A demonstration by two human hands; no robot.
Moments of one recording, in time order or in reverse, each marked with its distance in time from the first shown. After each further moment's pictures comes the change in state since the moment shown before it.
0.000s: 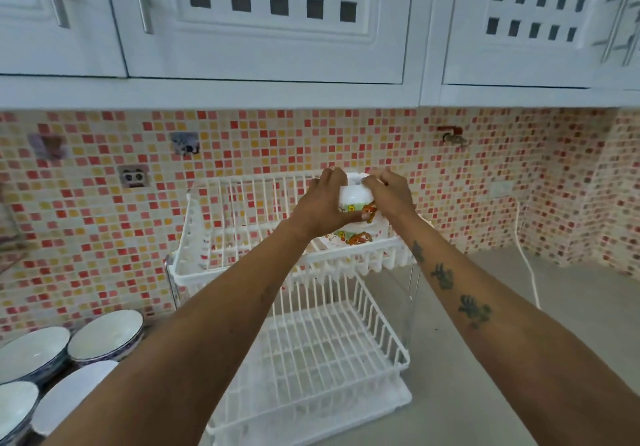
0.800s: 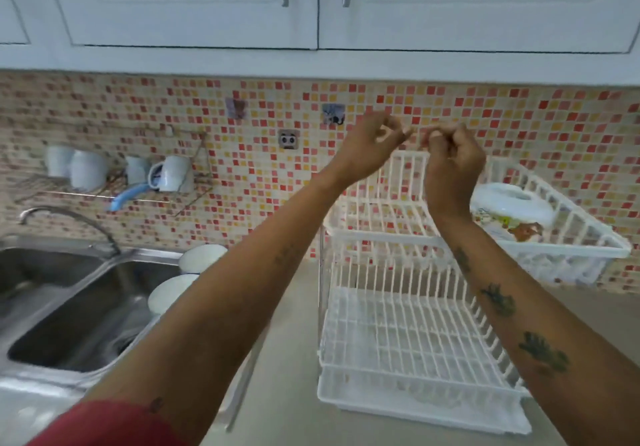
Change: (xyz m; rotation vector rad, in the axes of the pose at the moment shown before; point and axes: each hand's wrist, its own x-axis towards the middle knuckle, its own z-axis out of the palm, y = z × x) left_hand -0.074 -0.050 -0.142 -0.244 0.324 -0.230; right_hand -0.081 -0.075 0.124 0.364 0.106 -0.538
